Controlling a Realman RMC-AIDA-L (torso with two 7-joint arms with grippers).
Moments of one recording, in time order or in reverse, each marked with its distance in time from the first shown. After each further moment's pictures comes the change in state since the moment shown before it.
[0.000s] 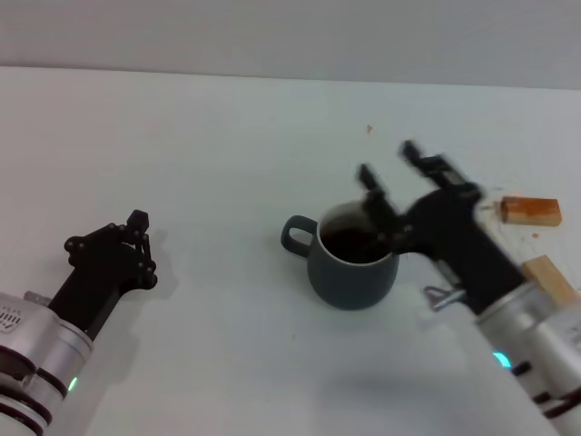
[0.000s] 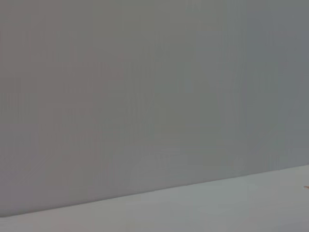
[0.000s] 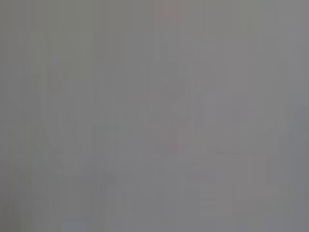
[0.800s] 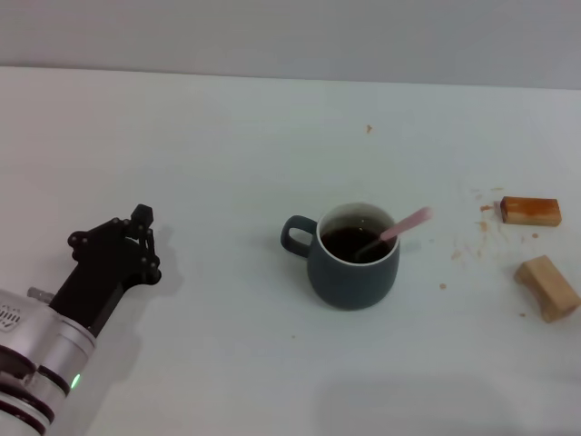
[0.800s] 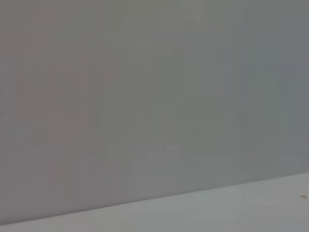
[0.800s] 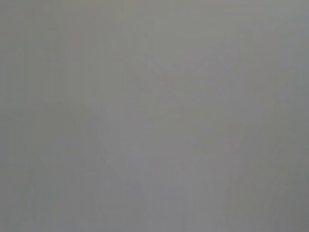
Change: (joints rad) left arm -0.004 0.001 0.005 -0.009 0.000 0.015 -0.004; right arm -0.318 -0.003 0.242 -0.195 0.224 -0.284 0.094
